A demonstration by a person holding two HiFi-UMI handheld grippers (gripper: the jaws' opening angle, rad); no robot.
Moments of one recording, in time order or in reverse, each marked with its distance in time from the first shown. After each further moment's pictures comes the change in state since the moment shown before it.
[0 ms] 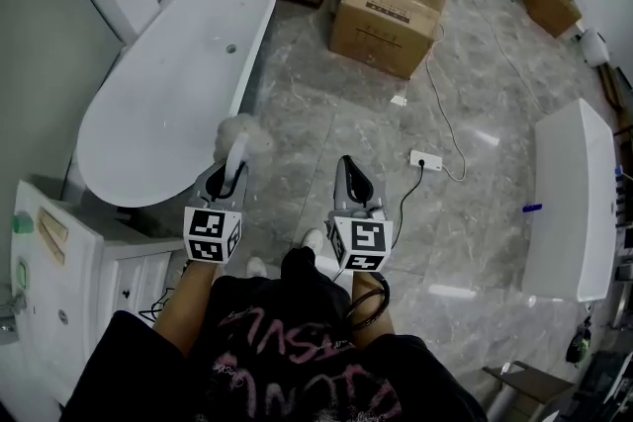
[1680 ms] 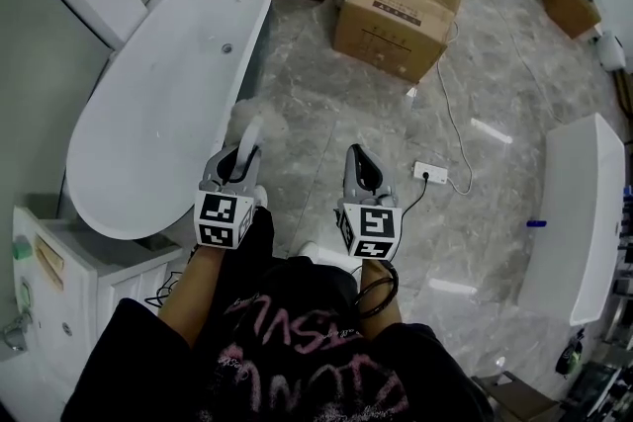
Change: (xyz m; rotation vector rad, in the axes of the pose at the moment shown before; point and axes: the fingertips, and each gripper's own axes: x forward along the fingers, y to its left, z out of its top) left arm 0.168 0.014 0.048 0.011 0.030 -0.017; right arm 0.143 -0.101 -0.006 -0.001 0.082 0.012
